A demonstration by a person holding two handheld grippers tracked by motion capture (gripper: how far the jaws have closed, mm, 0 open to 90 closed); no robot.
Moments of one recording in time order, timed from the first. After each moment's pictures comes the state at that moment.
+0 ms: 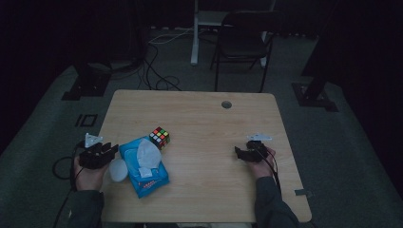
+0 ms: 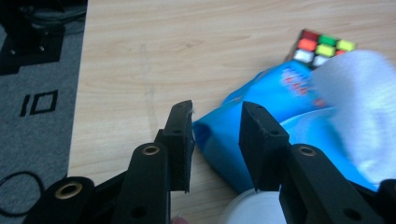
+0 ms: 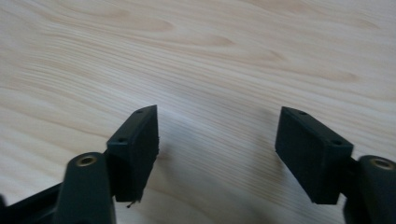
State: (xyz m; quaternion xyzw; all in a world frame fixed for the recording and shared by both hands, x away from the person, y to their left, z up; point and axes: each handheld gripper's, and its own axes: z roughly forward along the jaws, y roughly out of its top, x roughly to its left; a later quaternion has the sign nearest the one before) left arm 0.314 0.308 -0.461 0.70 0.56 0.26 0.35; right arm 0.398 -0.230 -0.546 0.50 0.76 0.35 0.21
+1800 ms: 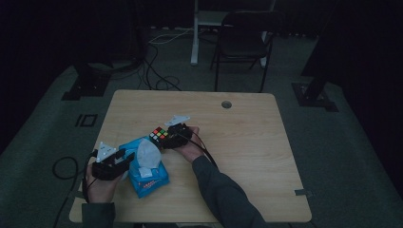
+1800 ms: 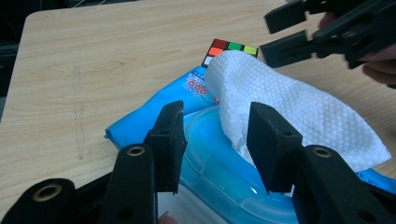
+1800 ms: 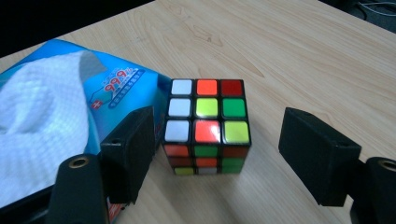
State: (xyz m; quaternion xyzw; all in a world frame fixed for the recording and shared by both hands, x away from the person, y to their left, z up) left arm 0.283 0.266 -0.464 0.72 0.50 0.26 0.40; right arm 0.430 0.029 -0.487 0.28 0.84 0.43 0.14
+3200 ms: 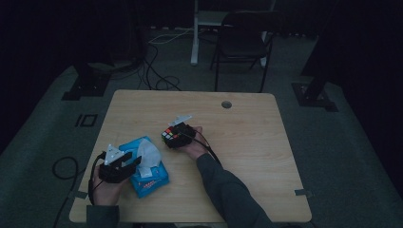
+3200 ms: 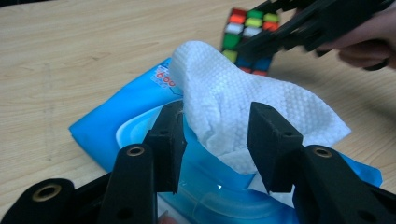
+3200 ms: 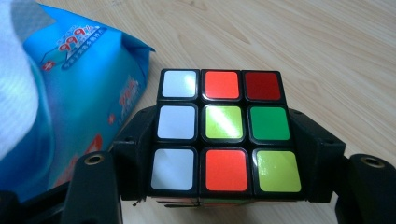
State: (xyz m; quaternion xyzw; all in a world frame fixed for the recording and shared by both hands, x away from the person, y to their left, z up) left arm 0.280 0.247 -0.470 0.74 0.48 0.24 0.40; right arm 0.442 0.016 -0.499 0.29 0.86 0.39 0.13
